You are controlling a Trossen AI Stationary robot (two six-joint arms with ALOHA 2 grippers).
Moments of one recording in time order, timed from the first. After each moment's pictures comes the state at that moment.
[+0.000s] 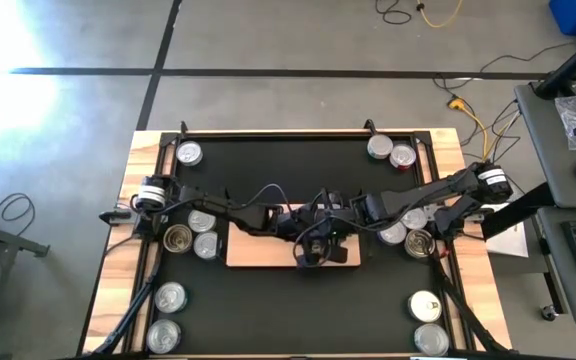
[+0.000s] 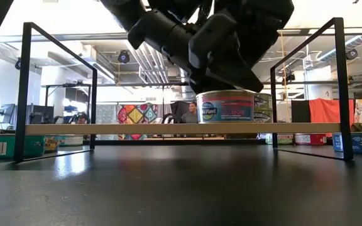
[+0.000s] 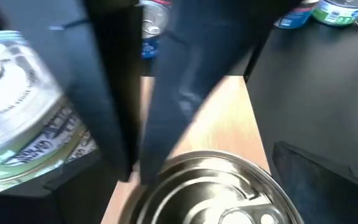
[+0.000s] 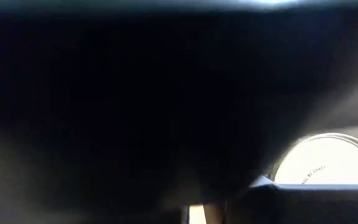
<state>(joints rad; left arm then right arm) -0.10 1.99 1.31 0.08 -0.02 -0.06 0.16 1.62 1.26 -0.76 0.17 0.27</state>
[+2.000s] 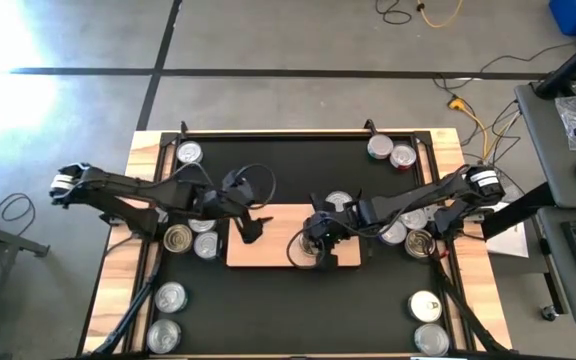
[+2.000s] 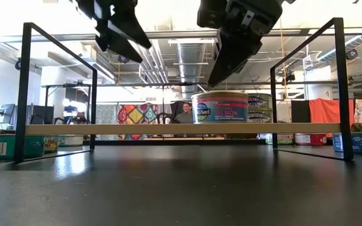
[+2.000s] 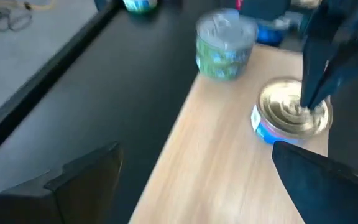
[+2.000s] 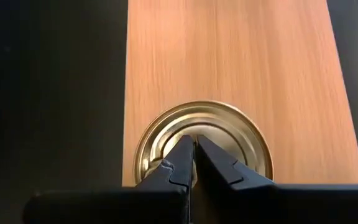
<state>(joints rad) -0.11 1.27 0.98 -0.41 -0.41 -0.31 0.15 1.68 1.21 -0.49 0.04 0.17</state>
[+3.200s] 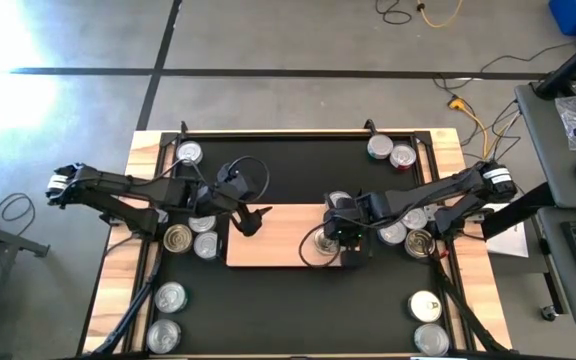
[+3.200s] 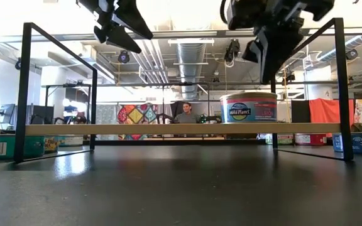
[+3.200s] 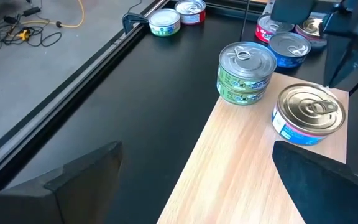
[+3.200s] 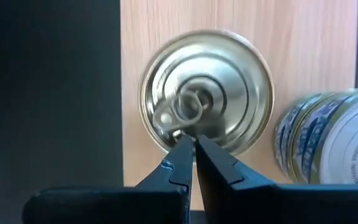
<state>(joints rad) -0.10 1.24 1.01 -0.42 -0.49 -0.31 0.15 1.58 1.23 -0.86 -0.03 0.18</state>
